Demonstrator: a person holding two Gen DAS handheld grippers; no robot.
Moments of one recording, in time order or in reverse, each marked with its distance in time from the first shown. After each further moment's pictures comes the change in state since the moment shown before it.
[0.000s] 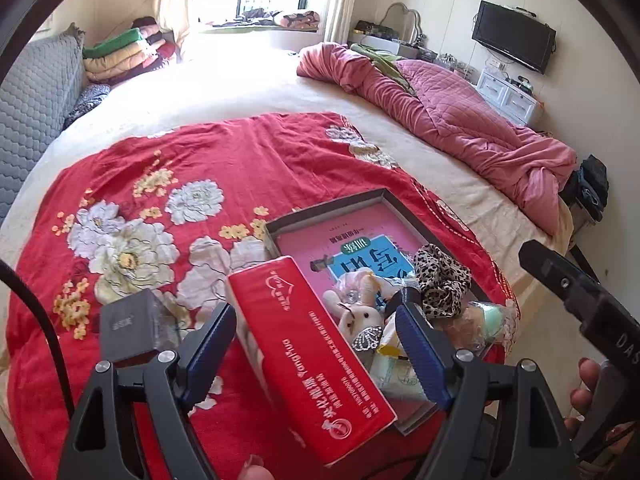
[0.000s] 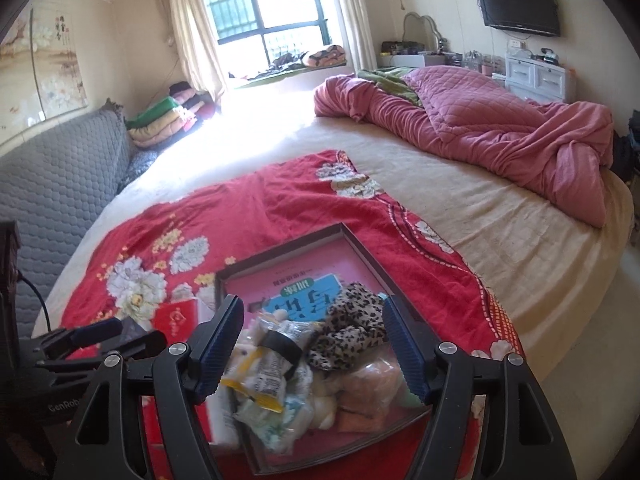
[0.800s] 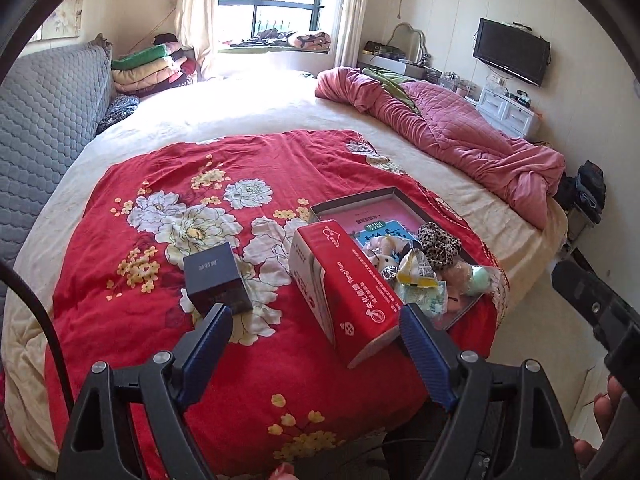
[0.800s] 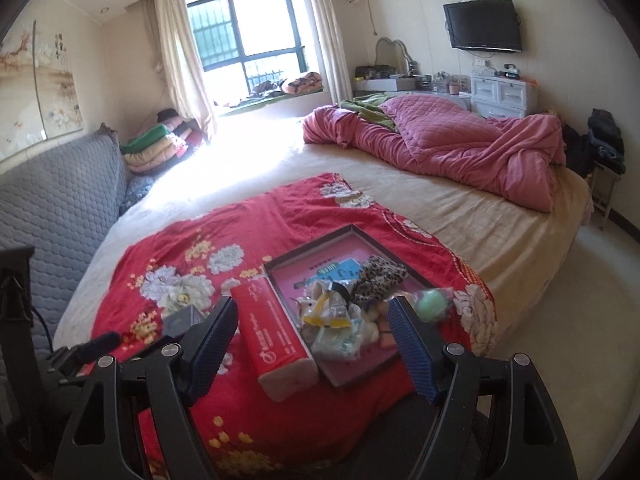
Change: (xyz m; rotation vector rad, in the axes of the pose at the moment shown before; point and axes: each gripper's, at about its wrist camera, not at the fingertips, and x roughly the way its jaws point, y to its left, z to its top) left arm -0.109 0.037 -0.076 -0.011 -0.059 0.033; right arm -0.137 0.091 -0.072 -0.017 -0.066 -0.136
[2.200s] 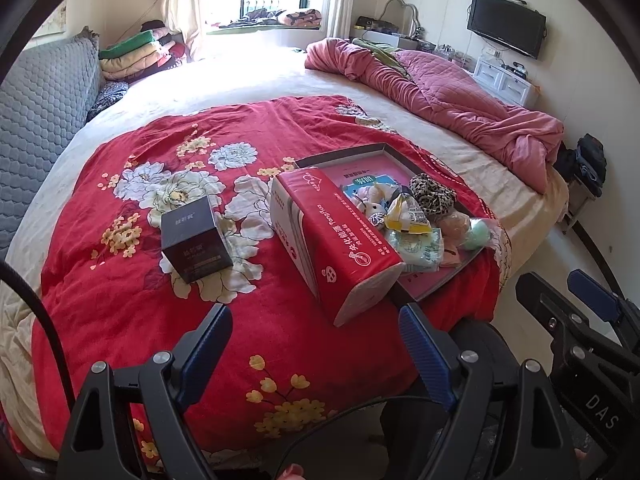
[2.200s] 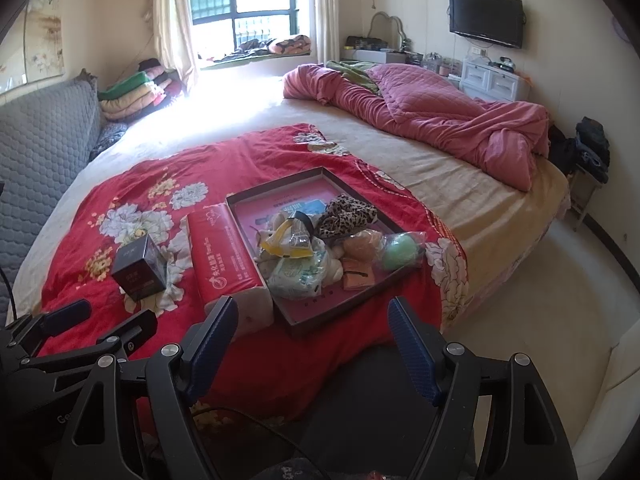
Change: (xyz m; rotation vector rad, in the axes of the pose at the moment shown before) left arm 0.022 -0.023 -0.037 0.042 0.081 0.002; right arm 0.028 -0.007 -0.047 -0.076 0.127 -0.118
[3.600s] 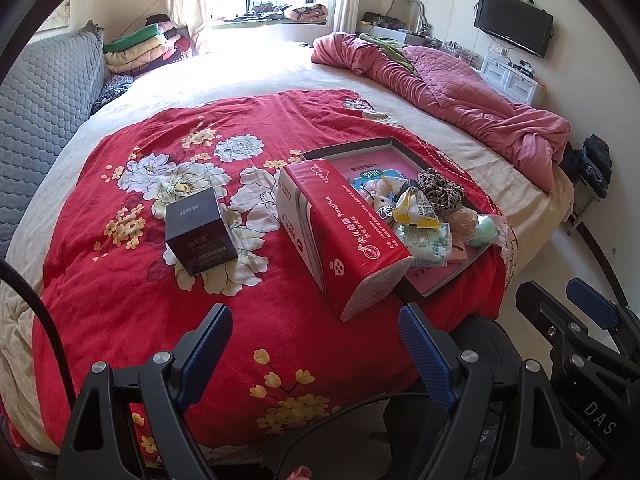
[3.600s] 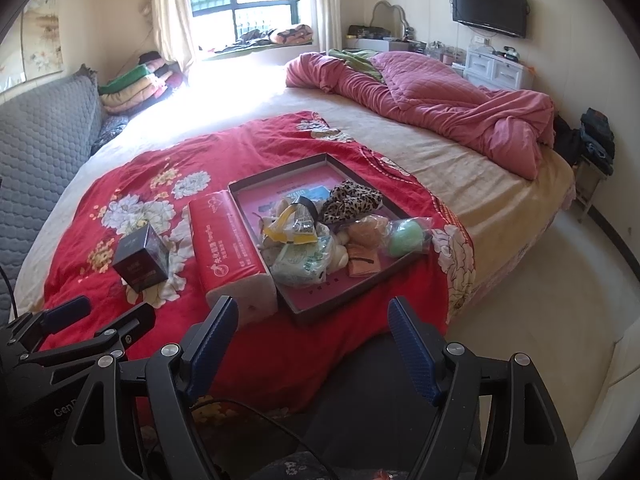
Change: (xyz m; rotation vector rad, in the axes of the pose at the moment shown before) left arm 0.004 0.005 -0.002 -0.013 0.021 0.016; right arm 0.009 0.000 -0.004 0.010 0.039 0.019
